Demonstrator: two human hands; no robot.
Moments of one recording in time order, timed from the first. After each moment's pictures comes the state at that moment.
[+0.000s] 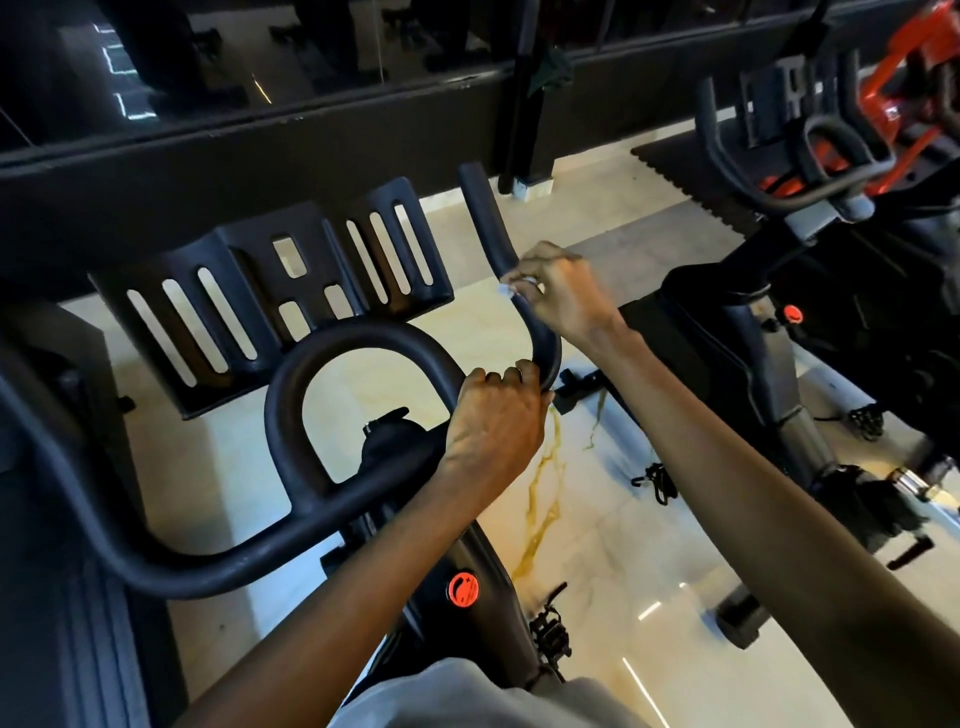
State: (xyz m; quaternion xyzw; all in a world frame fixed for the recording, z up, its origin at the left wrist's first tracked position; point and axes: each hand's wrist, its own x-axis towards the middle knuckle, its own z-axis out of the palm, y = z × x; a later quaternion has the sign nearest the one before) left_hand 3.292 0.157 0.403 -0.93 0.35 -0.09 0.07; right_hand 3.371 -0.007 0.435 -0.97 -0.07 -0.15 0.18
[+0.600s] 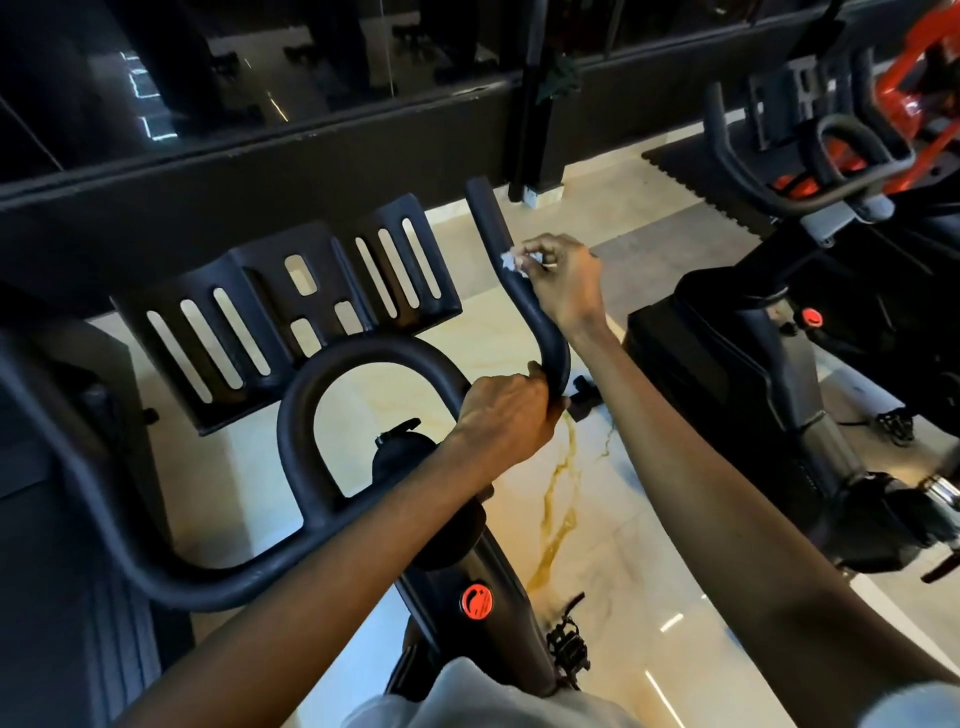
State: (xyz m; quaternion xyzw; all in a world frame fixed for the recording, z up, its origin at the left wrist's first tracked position) left_hand 3.318 0.146 0.413 -0.93 0.37 0.02 -0.01; right_hand 3.397 0.002 0.429 -0.89 0.09 -0.24 0.38
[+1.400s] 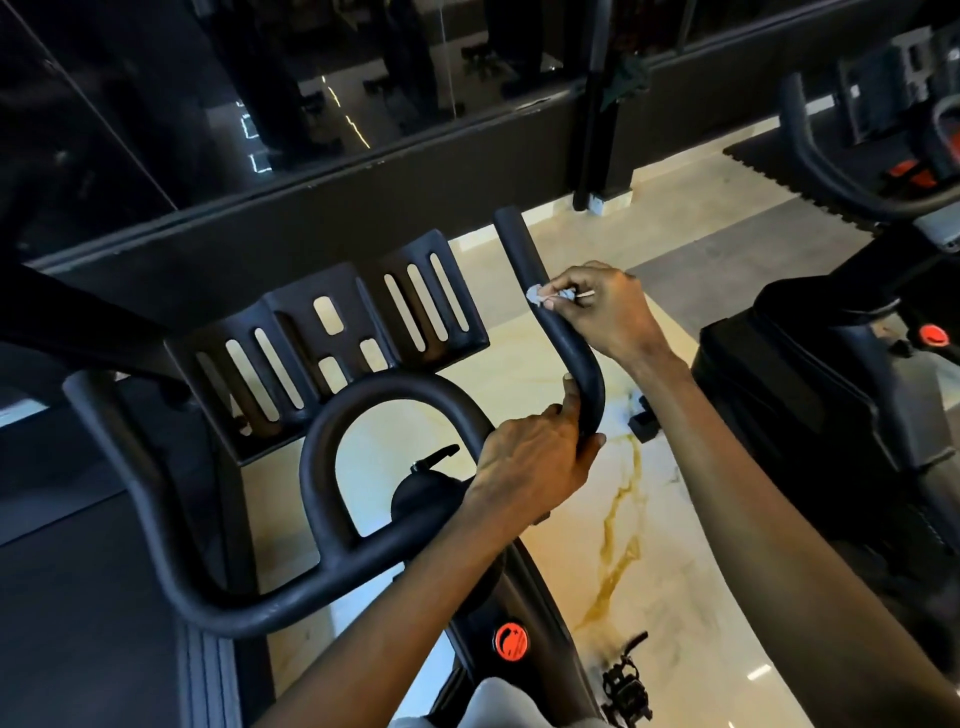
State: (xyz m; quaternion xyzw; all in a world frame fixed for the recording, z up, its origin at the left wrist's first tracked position) left_hand 3.313 0.138 0.411 -0.94 0.32 0.04 -0.04; right_hand 3.409 -0.028 0.420 -0.89 -0.01 -0.19 0.40
